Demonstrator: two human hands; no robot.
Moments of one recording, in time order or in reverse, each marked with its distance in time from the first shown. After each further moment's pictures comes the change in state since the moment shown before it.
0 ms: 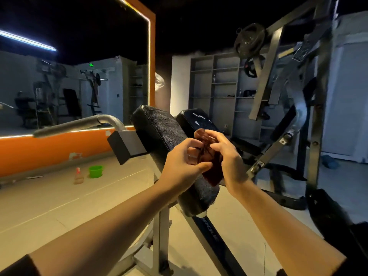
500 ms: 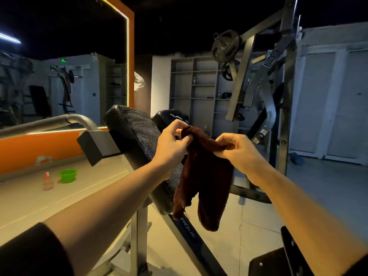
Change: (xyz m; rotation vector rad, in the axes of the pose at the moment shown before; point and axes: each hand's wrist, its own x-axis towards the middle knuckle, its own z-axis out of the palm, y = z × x) left_hand 0.041 0.019 0.031 -0.157 0.062 0.045; right_hand -0.014 -0.041 -0.082 -0.604 0.032 0.070
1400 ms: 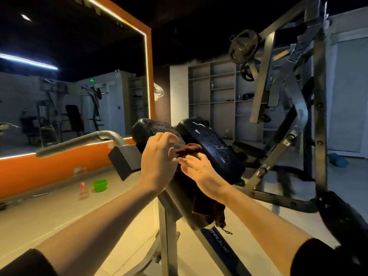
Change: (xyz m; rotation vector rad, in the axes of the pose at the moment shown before) left_hand 0.006 -0.024 -0.075 0.830 0.242 0.381; right_hand 0.043 0.009 0.130 0.129 -0.269 -0.213
